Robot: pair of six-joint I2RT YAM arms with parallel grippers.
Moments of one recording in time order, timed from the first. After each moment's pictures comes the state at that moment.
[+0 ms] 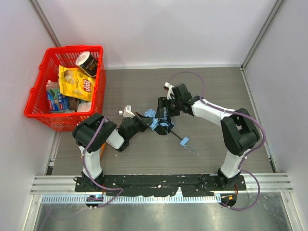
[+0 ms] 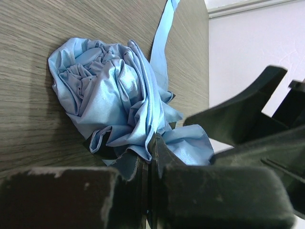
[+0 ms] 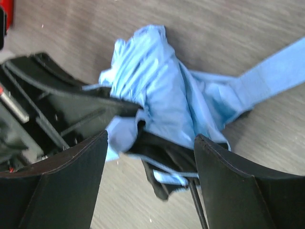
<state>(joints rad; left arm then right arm) -0.61 1.92 0.45 1.19 0.00 -1.21 0.53 1.75 1.16 -0.24 -0.39 0.35</state>
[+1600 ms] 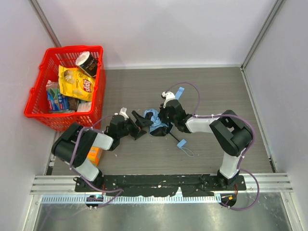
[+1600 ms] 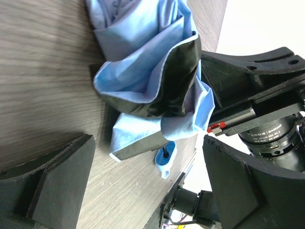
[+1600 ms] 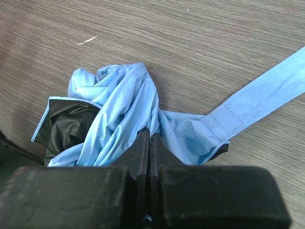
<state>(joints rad) -0.47 1.65 0.39 0.84 0.34 -1.24 0.68 1.82 0.89 0.36 0.05 0.34</state>
